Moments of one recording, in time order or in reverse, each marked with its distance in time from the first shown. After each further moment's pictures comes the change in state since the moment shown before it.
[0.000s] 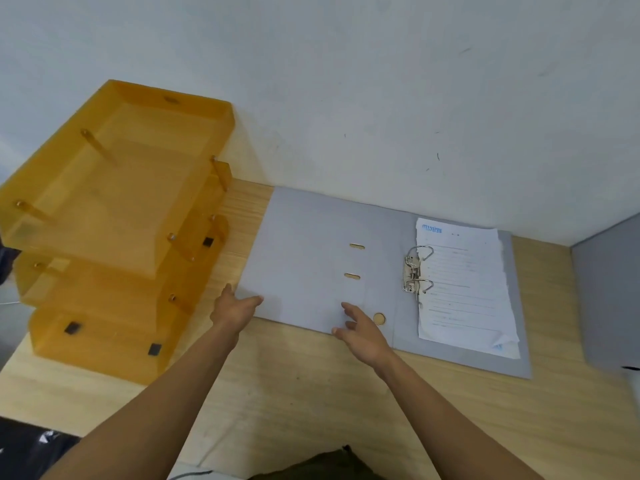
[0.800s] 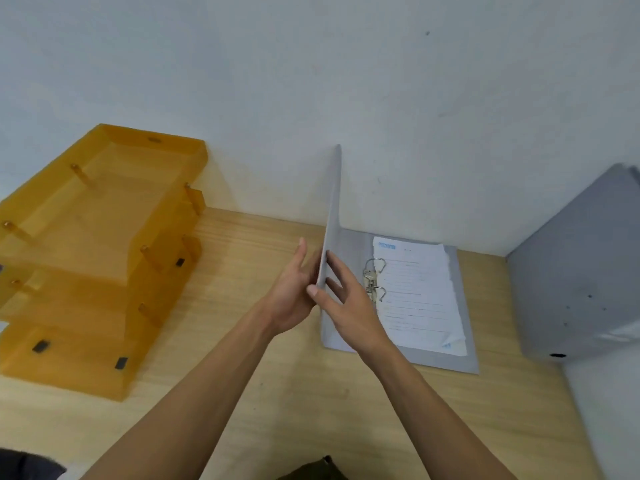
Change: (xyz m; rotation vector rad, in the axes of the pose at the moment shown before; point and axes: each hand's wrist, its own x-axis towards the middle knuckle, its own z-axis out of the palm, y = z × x) left_hand -0.172 0.106 0.074 -0.503 -1.040 0.277; right_hand -0.113 -0.067 -0.058 0.281 0.096 -0.527
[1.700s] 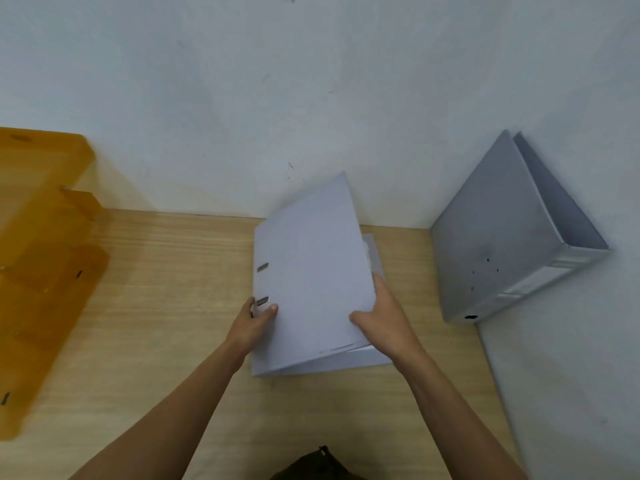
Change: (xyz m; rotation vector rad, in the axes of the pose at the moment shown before) left_hand 0.065 -0.126 0.011 0.533 0.592 -0.163; right_hand -0.056 0.035 -0.184 -0.366 0.284 0.226
